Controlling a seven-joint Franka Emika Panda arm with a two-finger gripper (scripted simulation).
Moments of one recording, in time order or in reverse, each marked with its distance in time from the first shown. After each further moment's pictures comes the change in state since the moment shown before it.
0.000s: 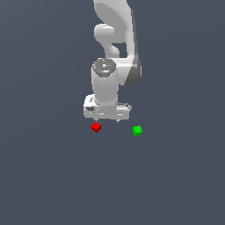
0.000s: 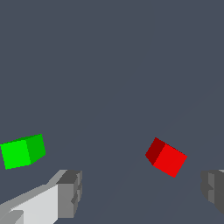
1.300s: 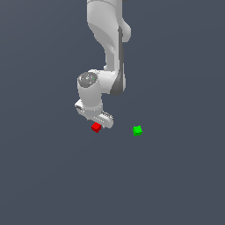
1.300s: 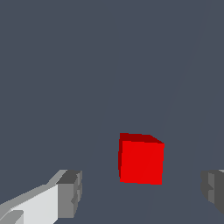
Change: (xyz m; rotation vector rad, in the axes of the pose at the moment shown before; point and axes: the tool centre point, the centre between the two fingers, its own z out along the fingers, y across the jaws) arm -0.026 0.065 0.068 0.013 0.023 0.454
